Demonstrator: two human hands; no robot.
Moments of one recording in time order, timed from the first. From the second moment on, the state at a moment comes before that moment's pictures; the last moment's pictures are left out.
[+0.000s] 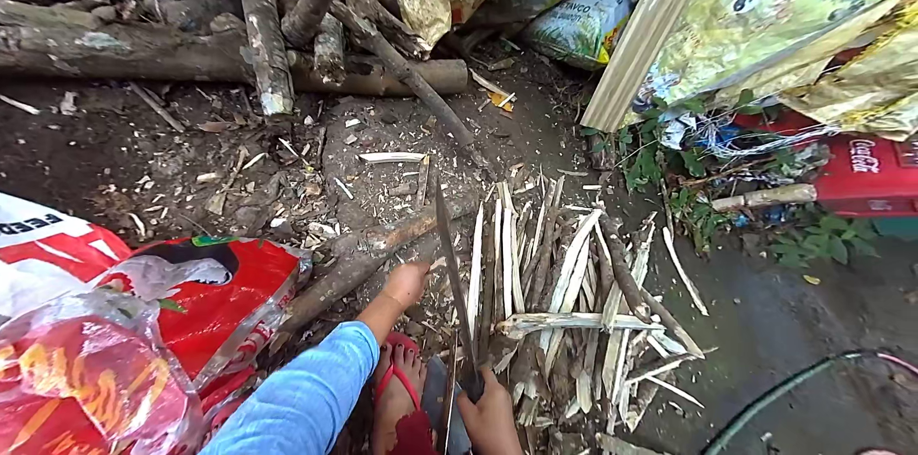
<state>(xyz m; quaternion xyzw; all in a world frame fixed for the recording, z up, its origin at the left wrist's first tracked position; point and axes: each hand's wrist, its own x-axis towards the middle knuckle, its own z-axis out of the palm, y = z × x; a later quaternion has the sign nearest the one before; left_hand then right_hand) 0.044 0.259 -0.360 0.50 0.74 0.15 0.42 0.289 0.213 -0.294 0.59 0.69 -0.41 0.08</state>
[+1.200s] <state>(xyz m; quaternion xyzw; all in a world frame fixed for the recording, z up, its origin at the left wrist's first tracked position) 0.080 0.274 -0.383 0.35 0.79 0.04 0.50 0.310 0.197 -0.312 0.63 0.59 -0.50 -0.01</state>
